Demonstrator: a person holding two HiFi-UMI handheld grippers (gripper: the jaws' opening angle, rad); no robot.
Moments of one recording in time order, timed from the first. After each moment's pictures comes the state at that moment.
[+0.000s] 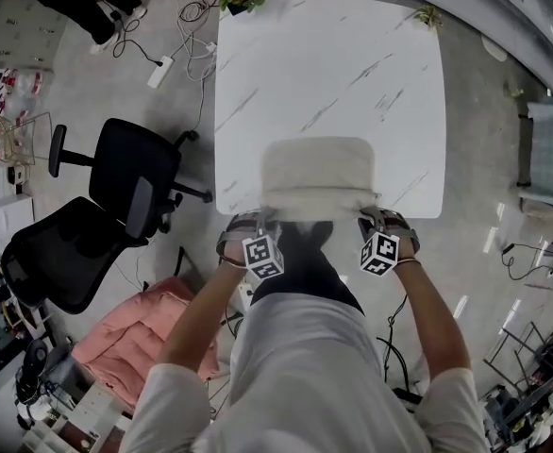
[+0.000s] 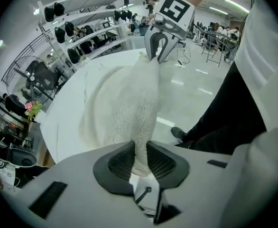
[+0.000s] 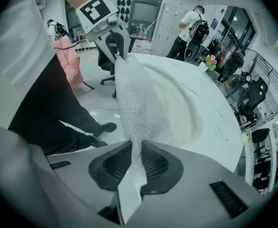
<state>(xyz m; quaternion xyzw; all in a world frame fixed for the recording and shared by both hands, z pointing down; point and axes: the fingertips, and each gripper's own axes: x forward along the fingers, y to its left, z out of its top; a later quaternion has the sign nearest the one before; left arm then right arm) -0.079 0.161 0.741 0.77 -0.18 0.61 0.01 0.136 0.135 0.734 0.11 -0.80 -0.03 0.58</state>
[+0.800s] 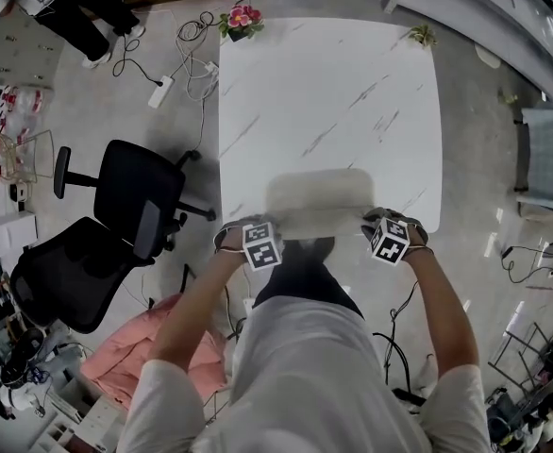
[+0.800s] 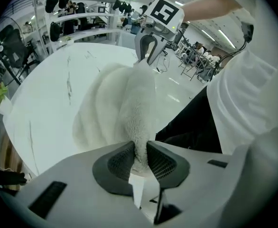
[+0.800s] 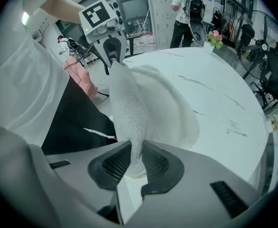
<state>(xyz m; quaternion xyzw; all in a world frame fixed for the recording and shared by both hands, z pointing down) -0.081 0.140 0.709 0.79 0.00 0.59 0.17 0.129 0.101 0.707 0.01 -0.80 0.12 0.59</state>
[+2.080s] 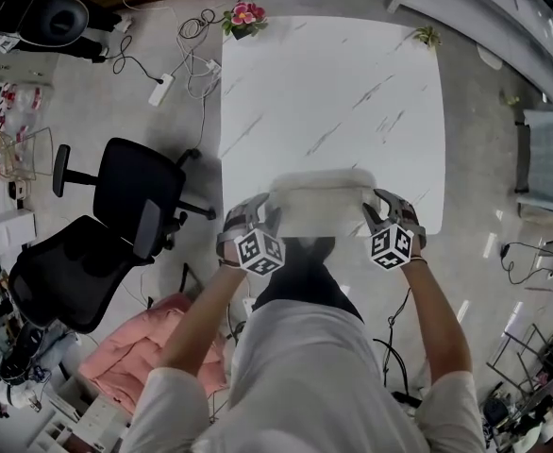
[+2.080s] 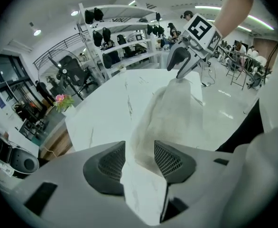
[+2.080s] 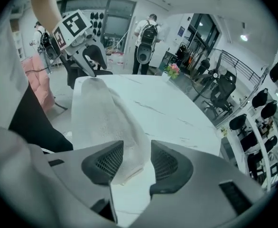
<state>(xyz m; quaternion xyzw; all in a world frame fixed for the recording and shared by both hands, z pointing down) -0.102 0.048 0.672 0.79 -0.31 0.52 0.05 0.121 0.019 0.666 0.26 -0.82 -0.01 0.51</state>
